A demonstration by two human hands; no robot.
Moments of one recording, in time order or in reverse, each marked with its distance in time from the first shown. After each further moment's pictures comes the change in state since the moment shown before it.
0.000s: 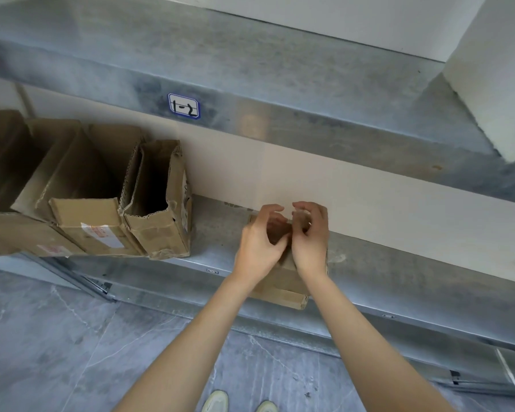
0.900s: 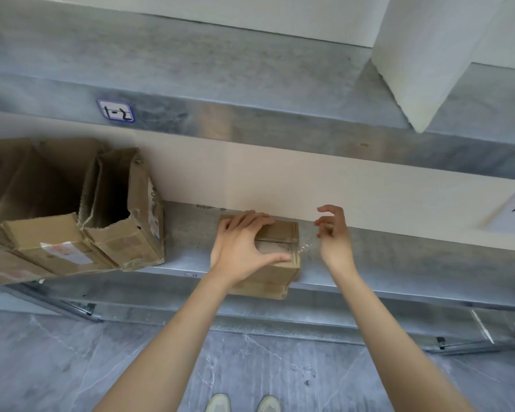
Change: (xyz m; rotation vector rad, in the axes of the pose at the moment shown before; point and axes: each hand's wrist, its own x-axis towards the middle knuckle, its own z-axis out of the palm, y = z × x) left_hand -0.002 0.001 0.007 0.593 -0.284 0.168; right_hand 0.005 0.023 -0.100 -0.082 0.008 0.207
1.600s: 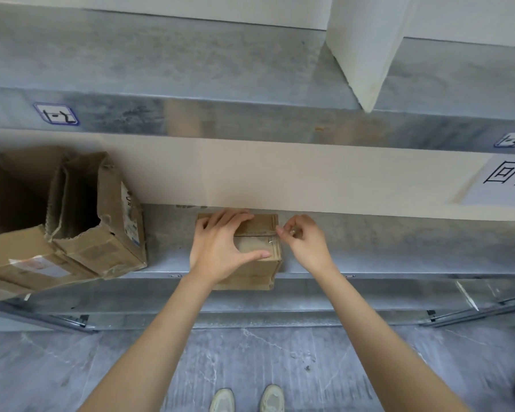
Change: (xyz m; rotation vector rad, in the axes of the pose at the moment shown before) left_hand -0.004 0.001 -0.001 0.070 0.008 0.034; right_hand -0.019 0.001 -0.003 -0.248 -0.164 -0.048
